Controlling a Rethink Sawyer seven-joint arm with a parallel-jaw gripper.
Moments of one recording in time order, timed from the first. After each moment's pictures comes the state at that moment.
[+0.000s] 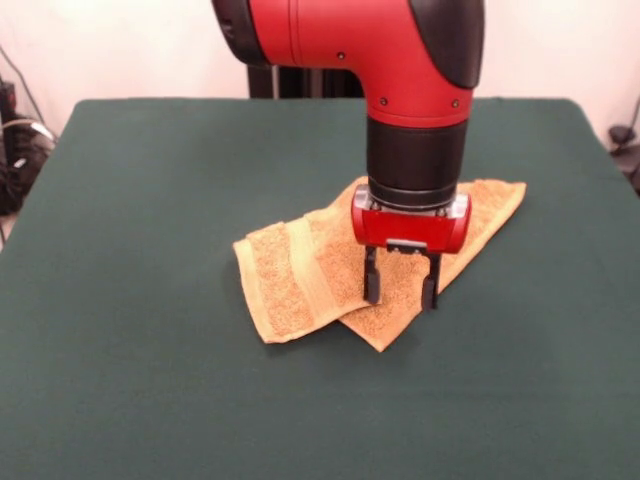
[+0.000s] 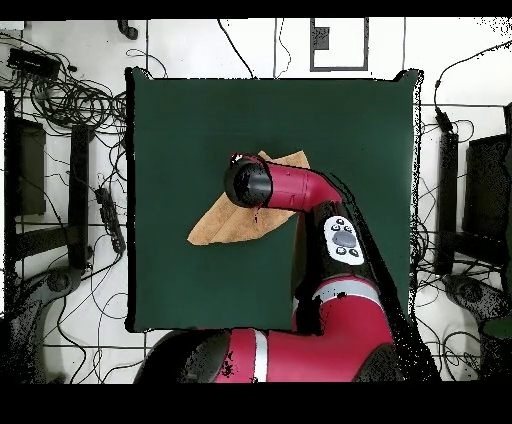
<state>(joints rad) -0.16 -0.38 0.06 1.42 -0.04 0.32 1.88</state>
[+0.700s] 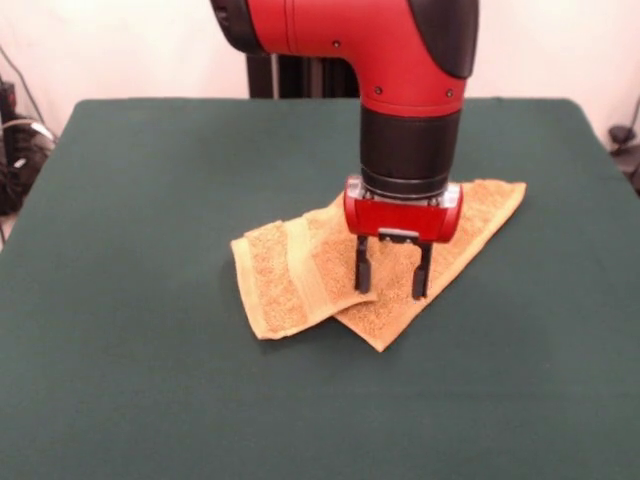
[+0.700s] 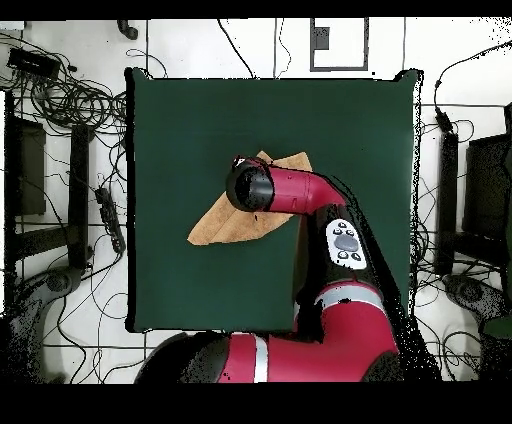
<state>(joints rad) -0.16 -0.40 0.05 1.45 -0.07 0.32 1.88</state>
